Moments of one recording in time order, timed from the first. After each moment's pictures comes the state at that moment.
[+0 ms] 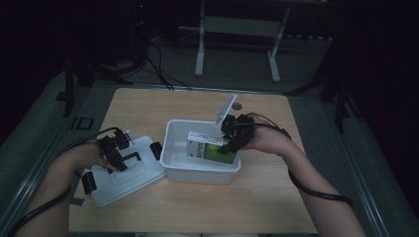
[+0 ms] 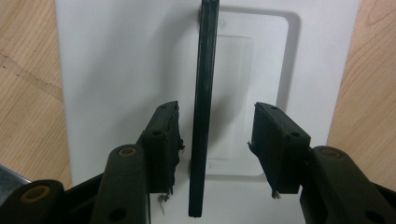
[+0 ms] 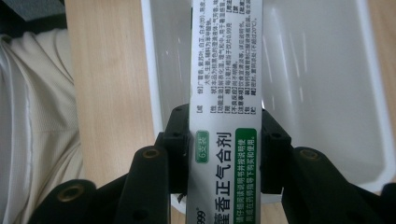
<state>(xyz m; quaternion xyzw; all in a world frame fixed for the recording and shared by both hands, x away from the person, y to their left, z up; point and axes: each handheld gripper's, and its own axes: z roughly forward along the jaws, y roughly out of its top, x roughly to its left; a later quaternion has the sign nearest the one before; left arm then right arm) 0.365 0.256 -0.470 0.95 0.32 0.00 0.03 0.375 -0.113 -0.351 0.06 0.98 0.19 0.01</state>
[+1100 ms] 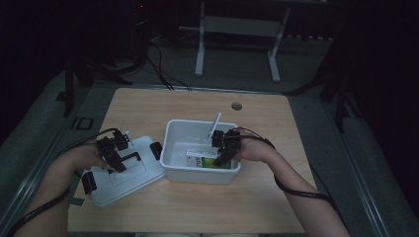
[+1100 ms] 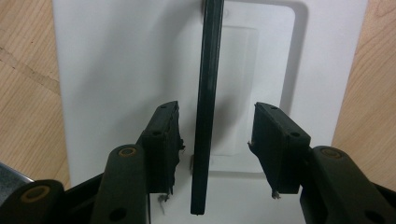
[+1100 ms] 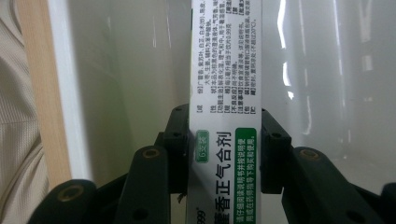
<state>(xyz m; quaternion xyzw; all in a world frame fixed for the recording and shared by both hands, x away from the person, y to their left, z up) 0.363 0.260 -0.474 0.95 0.32 0.00 0.03 0.396 -0.095 -0.437 0.07 0.99 0.13 -0.04</state>
